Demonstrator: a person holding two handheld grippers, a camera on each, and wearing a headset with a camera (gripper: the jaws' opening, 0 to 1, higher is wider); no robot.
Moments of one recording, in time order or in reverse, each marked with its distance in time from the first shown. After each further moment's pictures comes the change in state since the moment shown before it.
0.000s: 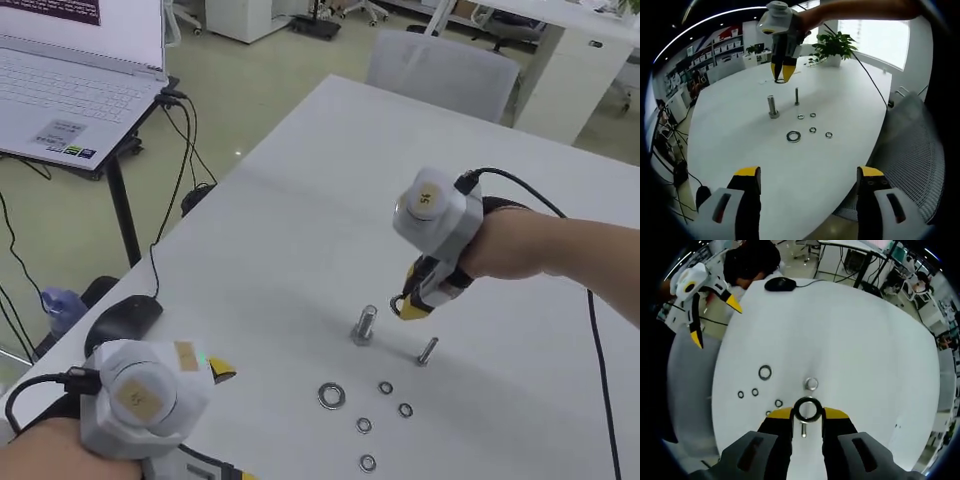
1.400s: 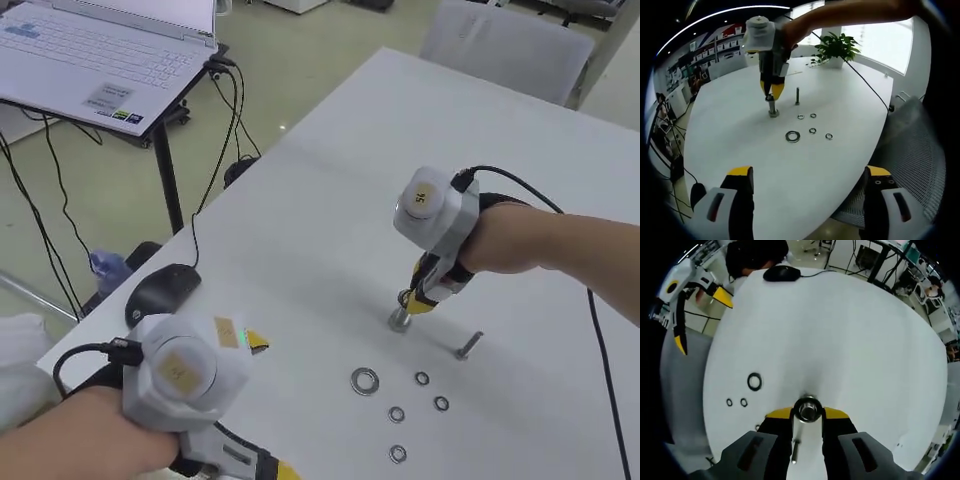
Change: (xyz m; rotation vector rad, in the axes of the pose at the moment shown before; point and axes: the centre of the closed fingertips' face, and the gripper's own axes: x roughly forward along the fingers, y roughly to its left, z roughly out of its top) left arm 0.008 0.004 -0.001 -0.039 -0.003 -0.009; right arm 0.053 -0.009 0.022 -0.065 0.052 0.054
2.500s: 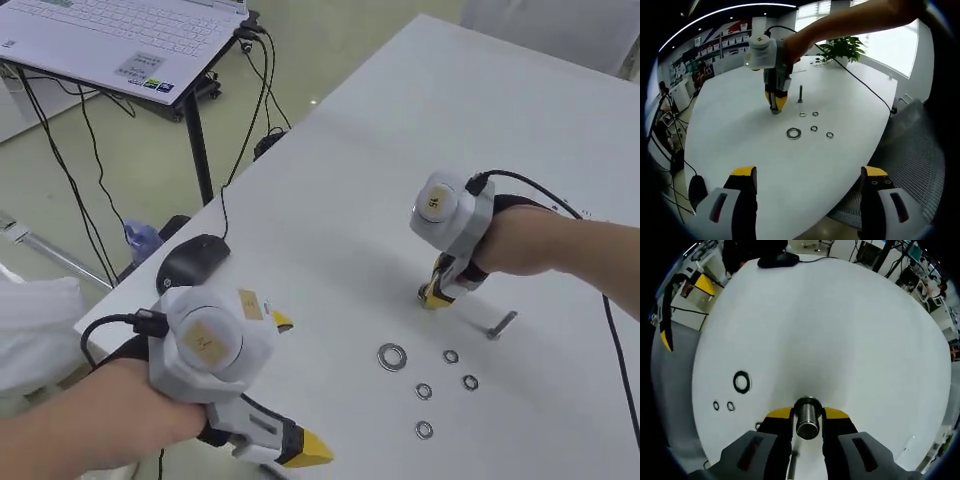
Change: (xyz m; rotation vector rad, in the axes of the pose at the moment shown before) left arm -0.003 -0.003 -0.005 -0.044 0.011 0.027; right arm 0.038 0.005 -0.007 0.002 0.030 -0.007
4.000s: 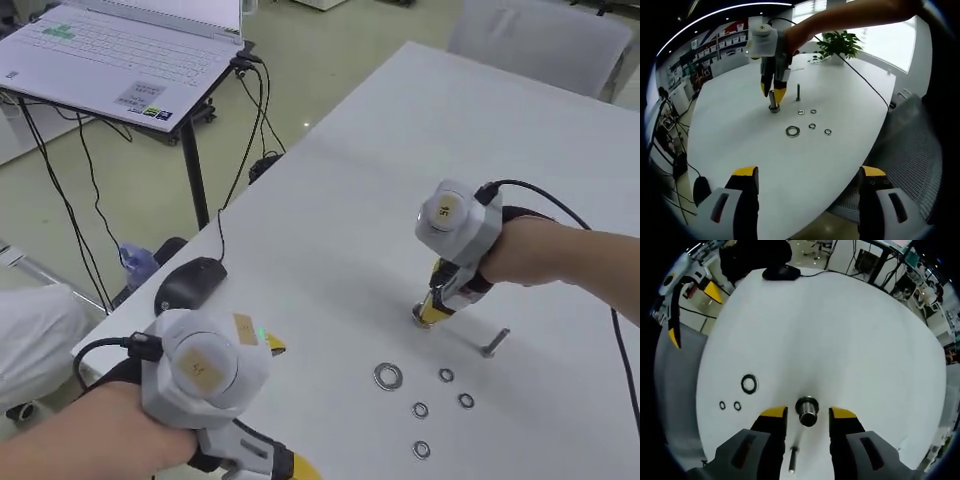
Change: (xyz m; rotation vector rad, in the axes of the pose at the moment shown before) left arm -0.009 -0.004 -0.001 0.037 0.026 -0.001; right arm -0.028 0.002 0.009 -0.016 -0.073 -0.025
